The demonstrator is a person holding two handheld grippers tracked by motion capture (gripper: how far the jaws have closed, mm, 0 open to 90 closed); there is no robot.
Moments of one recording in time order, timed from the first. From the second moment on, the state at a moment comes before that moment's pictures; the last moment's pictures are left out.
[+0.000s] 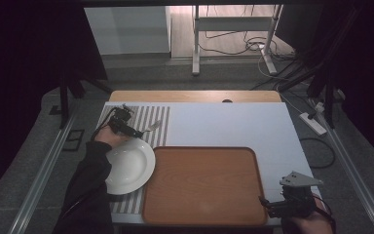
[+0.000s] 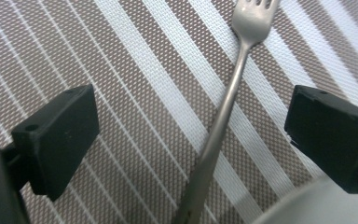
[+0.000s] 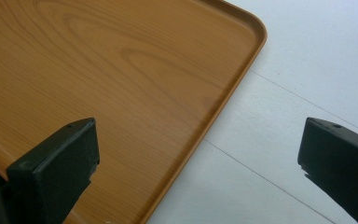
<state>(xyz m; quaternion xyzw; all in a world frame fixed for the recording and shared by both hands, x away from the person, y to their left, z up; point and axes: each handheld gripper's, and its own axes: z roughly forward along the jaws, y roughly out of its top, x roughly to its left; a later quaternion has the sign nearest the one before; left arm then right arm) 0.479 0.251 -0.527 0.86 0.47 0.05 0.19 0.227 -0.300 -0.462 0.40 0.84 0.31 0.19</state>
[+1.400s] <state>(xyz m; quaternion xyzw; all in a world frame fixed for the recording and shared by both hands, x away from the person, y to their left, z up) 0.474 0.236 -0.509 0.87 0.43 0.06 0.24 0.226 -0.300 -0.462 0.40 0.84 0.31 0.19</state>
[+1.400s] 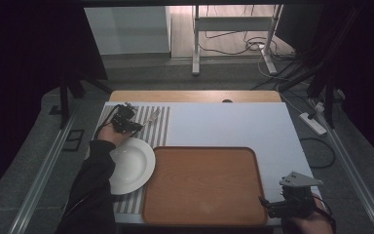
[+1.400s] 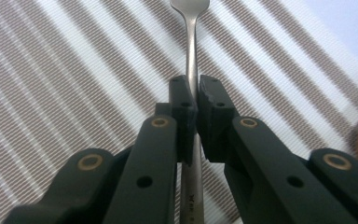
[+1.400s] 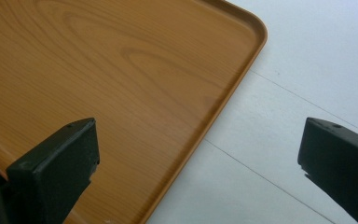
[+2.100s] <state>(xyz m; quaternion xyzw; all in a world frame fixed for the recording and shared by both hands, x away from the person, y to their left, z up) 0.465 0.177 -0.496 0.89 0.38 0.03 0.26 0.226 -0.300 -0.462 0.40 0.84 0.32 0.19</state>
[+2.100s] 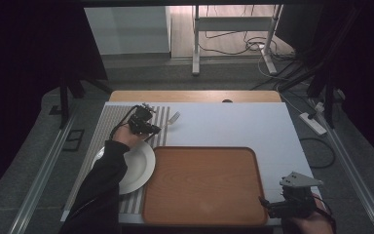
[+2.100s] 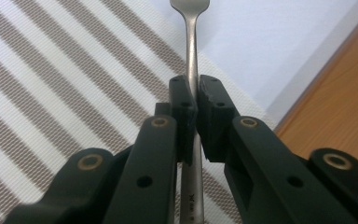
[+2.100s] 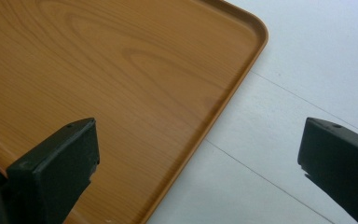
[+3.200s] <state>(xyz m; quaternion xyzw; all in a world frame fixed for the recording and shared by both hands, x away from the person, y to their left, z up) 0.401 0.104 -0.496 0.91 0.34 -0.01 0.26 0.225 -0.304 -0.461 0.40 0.83 0.33 0.19</state>
